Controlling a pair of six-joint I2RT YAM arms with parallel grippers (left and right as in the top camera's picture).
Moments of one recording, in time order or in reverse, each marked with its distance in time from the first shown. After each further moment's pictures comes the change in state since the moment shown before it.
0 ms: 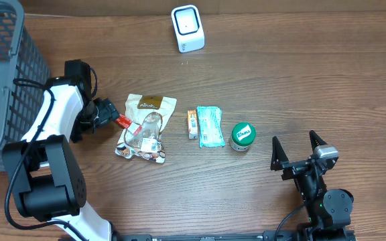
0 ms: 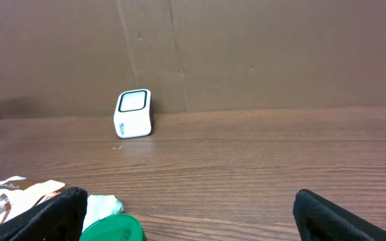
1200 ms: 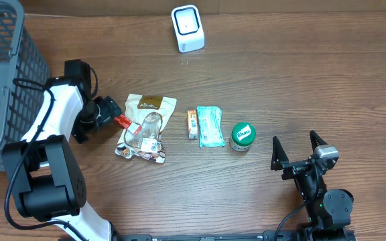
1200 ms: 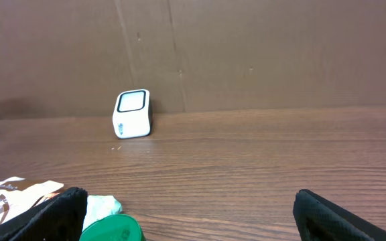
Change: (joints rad) left arm 0.000 0.000 0.000 0.004 0.069 -0.063; right arm 0.000 0.000 0.000 0.000 0.004 0.000
